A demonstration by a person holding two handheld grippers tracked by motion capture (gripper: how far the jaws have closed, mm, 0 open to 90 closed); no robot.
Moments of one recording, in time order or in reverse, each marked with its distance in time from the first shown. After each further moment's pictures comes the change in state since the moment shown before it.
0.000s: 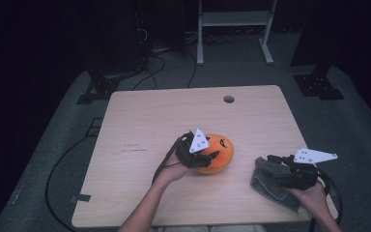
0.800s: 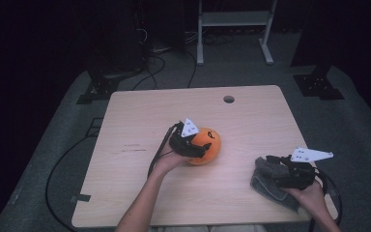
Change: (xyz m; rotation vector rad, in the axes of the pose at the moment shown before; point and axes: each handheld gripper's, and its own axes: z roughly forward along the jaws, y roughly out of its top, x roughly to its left) left arm 0.039 -0.017 0.012 0.020 0.040 -0.151; right arm -0.003 -0.003 0.007 0.030 0.011 0.025
